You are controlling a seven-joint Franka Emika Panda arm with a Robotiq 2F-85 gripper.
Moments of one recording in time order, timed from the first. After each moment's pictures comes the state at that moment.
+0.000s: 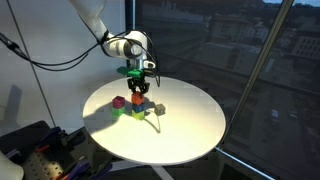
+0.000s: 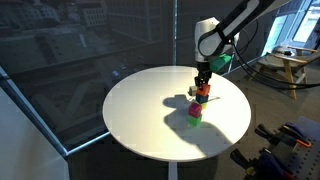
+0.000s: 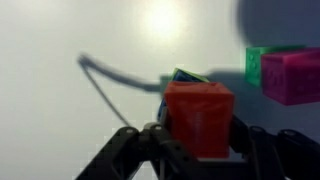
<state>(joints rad) 0.04 0.44 -0.03 -2.00 -0.12 2.35 -0.02</state>
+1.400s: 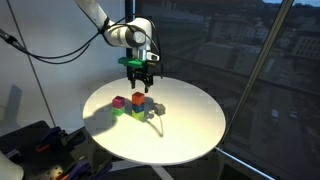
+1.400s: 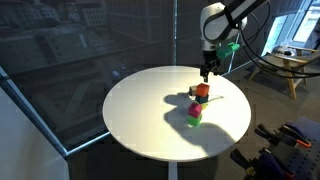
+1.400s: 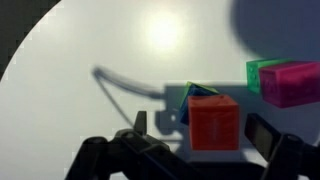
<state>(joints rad) 0.00 0.34 -0.04 -2.00 -0.12 2.19 -0.02</state>
